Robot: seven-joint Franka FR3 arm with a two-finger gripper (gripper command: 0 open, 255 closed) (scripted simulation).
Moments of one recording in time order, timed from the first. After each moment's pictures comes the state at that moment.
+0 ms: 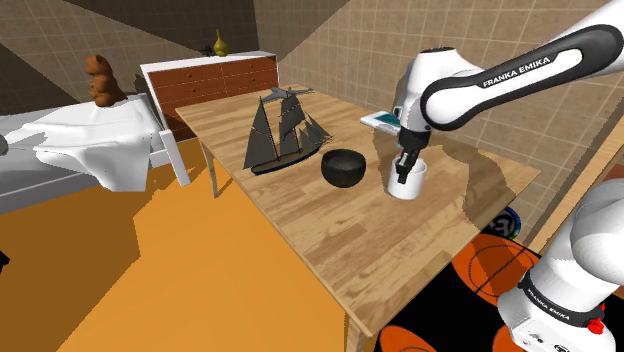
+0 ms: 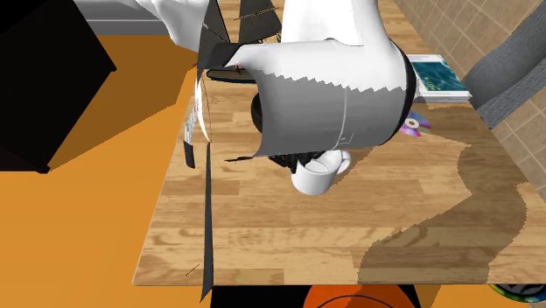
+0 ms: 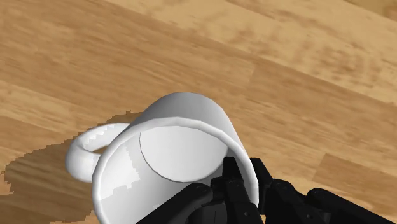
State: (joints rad) arm 0.07 -0.42 0.04 -2.60 0.02 2.20 -0.17
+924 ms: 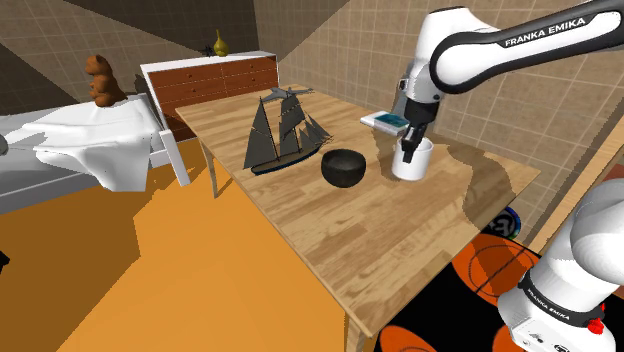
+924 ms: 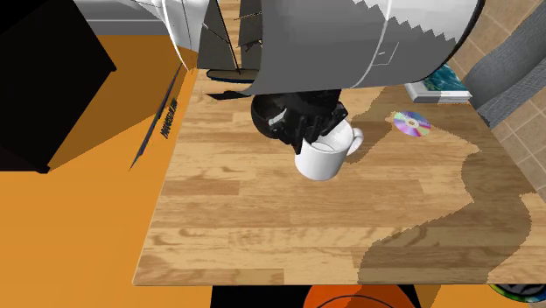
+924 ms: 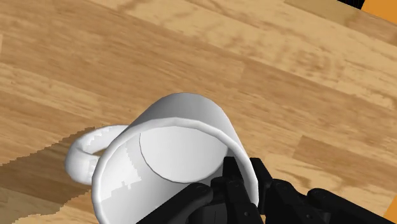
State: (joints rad) arm 0.06 -0.50 0.03 -2.47 0.02 1.99 -0.18
